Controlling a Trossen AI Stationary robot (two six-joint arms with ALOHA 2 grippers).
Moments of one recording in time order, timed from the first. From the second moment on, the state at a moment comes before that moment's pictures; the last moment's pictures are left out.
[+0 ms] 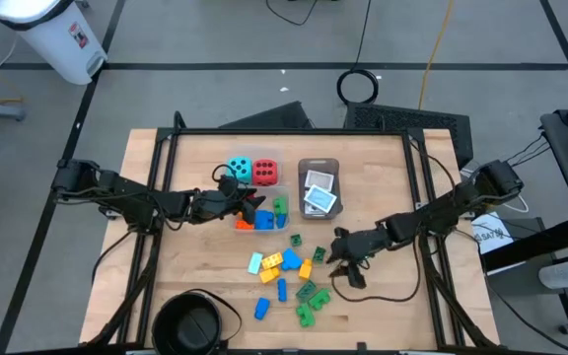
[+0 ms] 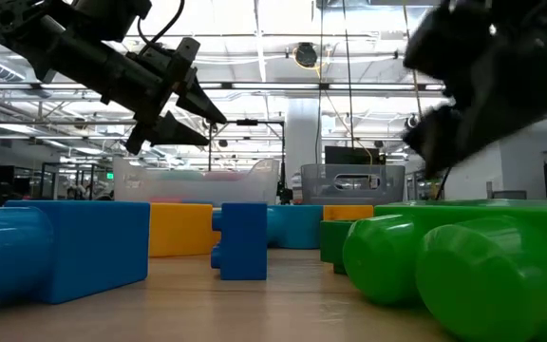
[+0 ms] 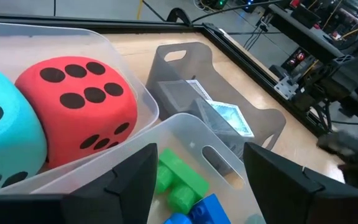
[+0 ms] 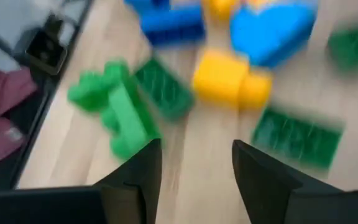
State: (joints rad) left arm -0.05 1.32 0.47 0.48 -0.49 -0.74; right arm 0.37 1.44 0.59 0.20 -0.04 0.32
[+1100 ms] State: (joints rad) left arm -0.05 1.32 0.47 0.48 -0.50 -0.74; right arm 0.33 1.61 0.58 0.42 0.23 -0.05
